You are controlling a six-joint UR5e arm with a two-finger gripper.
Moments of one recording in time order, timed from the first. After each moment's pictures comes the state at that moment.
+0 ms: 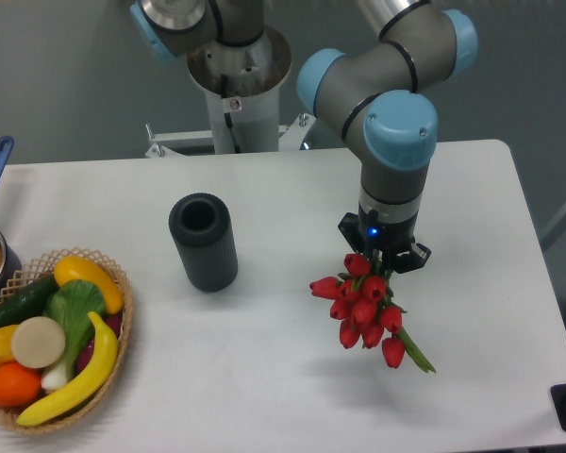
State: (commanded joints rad) arm 2.57 -1.91 -1.56 -1.12 1.57 1.14
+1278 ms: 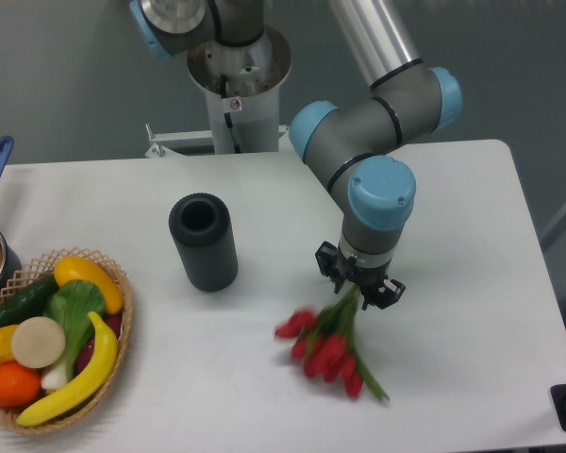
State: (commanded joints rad) arm 2.53 -2.01 -1.61 -1.02 1.55 1.12
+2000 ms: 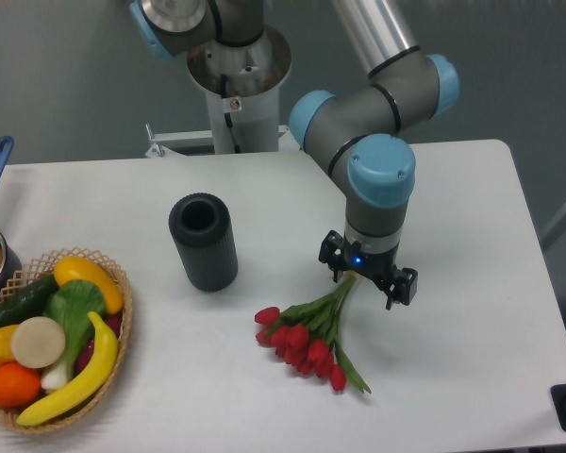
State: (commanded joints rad) arm 2.55 -1.96 -1.64 -0.97 1.55 1.13
